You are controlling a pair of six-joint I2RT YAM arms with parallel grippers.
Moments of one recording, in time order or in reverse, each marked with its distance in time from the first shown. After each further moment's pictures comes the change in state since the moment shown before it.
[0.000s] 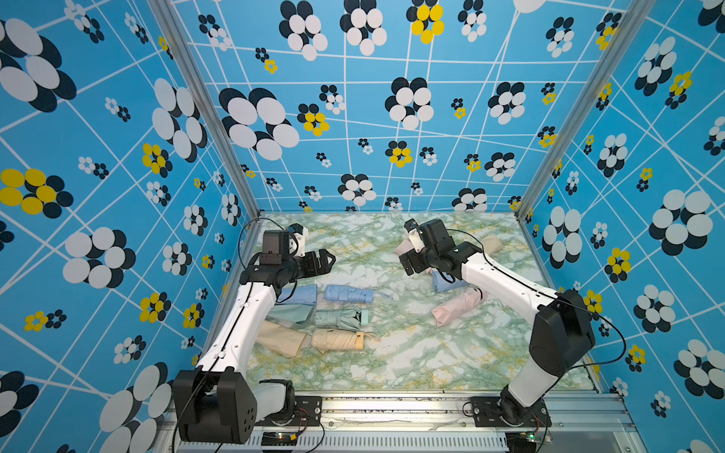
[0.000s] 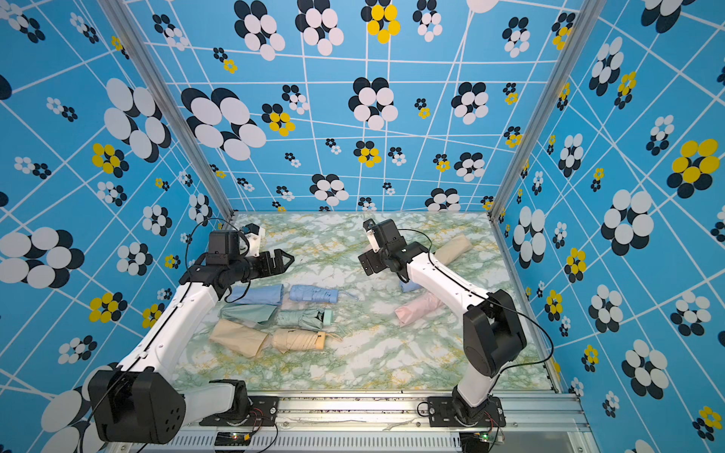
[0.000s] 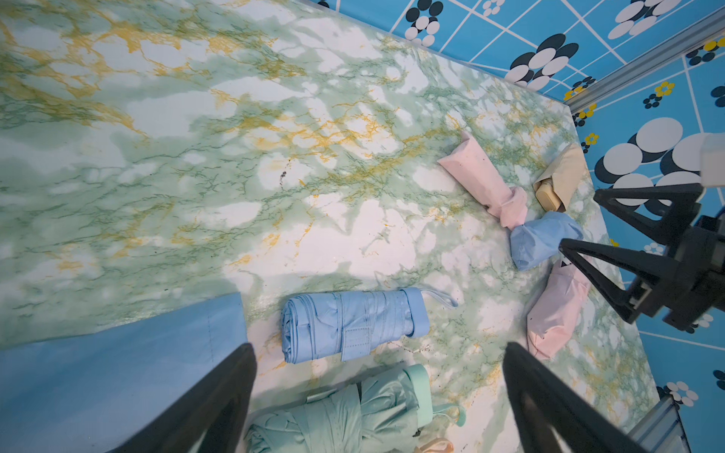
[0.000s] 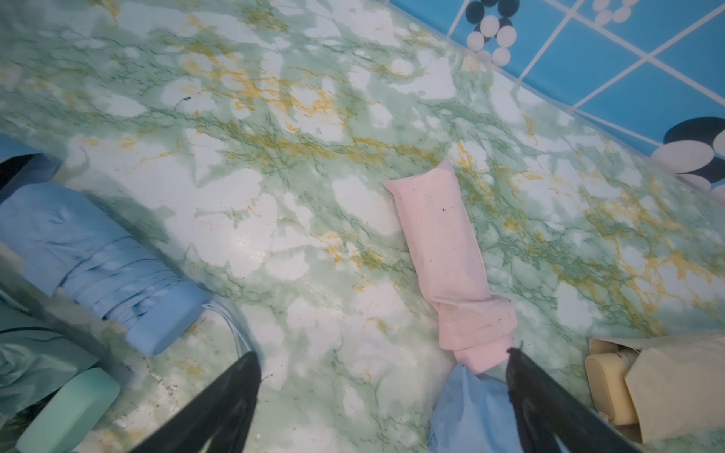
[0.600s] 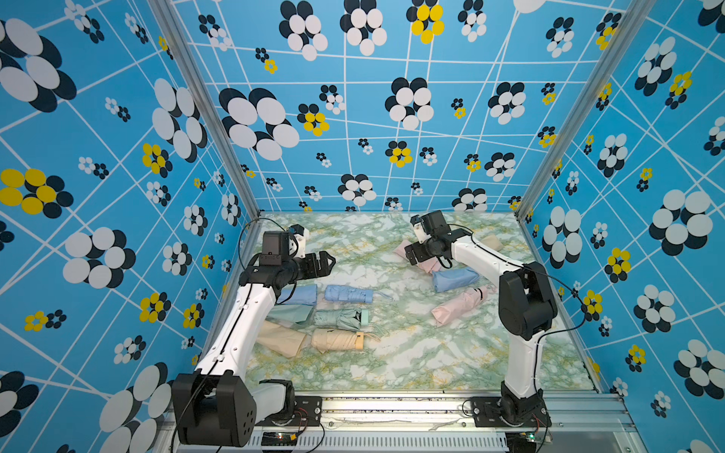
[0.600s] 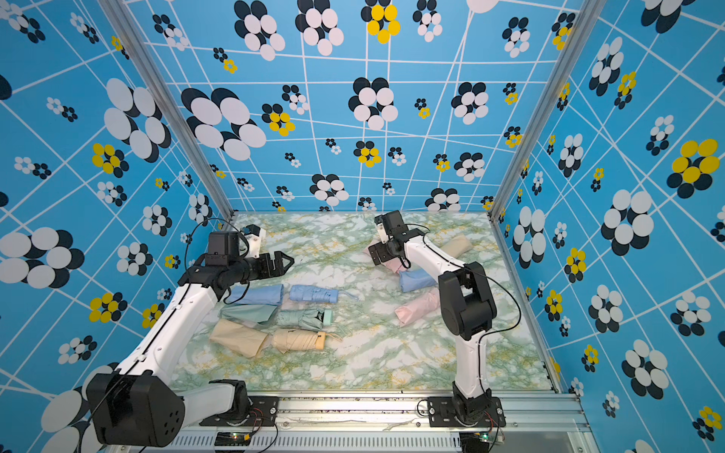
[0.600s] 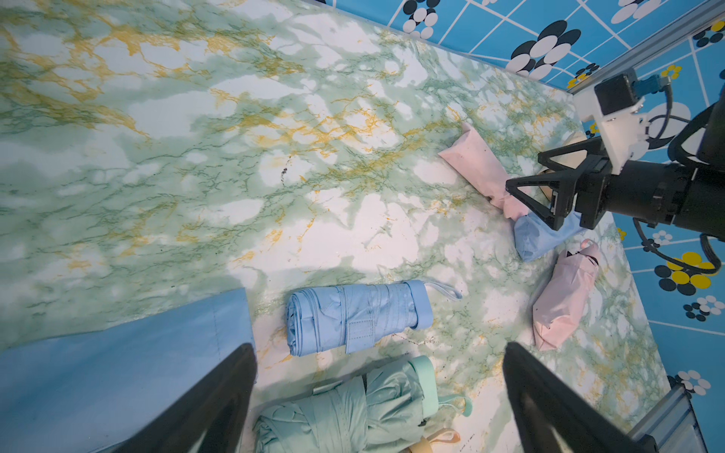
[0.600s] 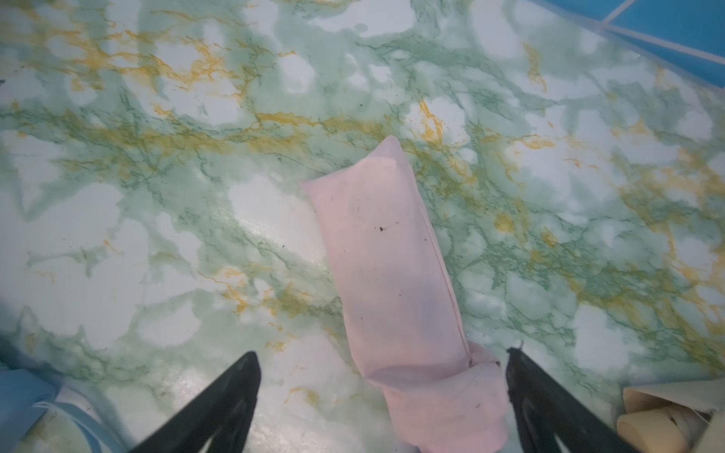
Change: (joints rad) left arm -0.001 -0.016 0.000 -0.022 -0.004 0.035; right arm -0.145 0.315 0.239 -0.045 -0.102 -0.027
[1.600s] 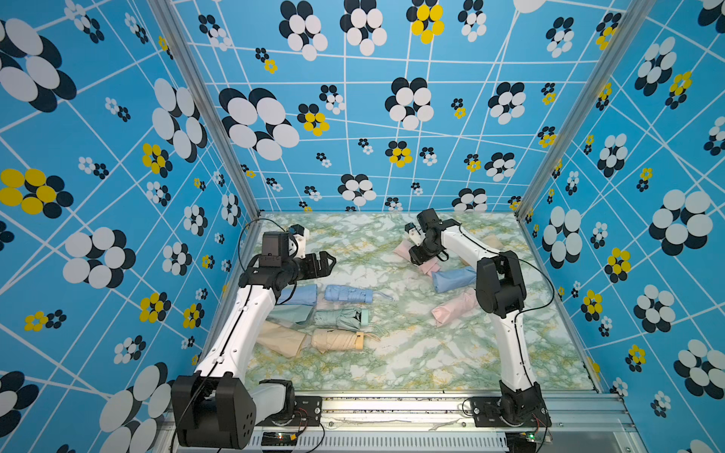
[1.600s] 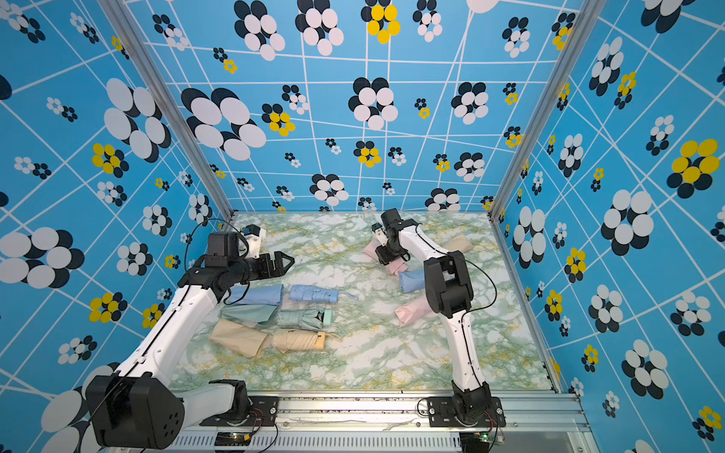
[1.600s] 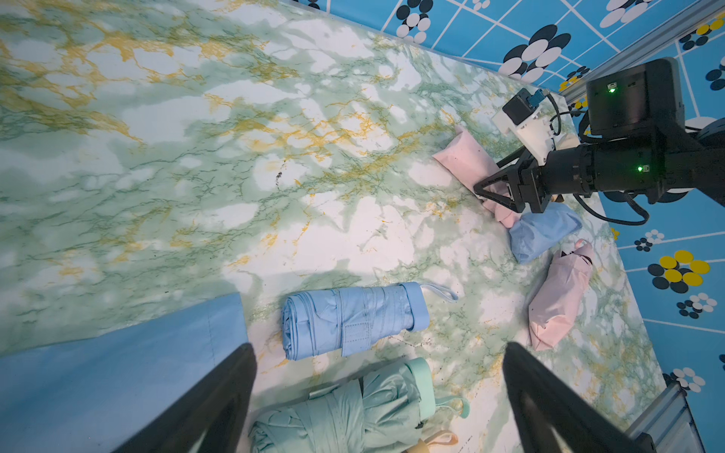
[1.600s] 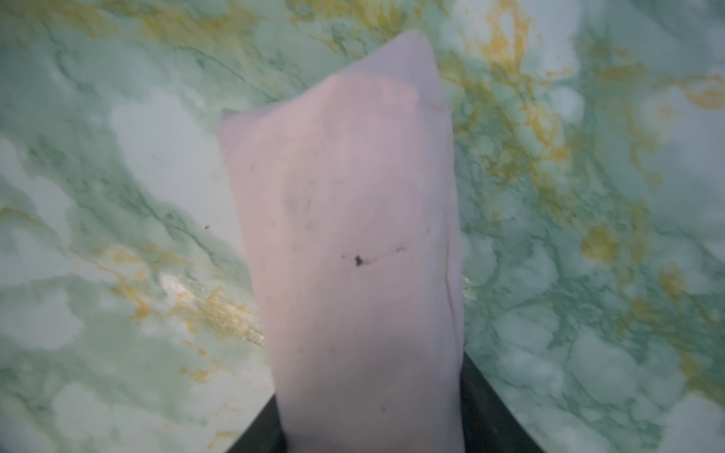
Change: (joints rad) left arm 0.000 -0.008 -0.013 0.023 0.013 -0.001; right arm -0.047 0.304 0.353 -0.314 -0.093 -0.160
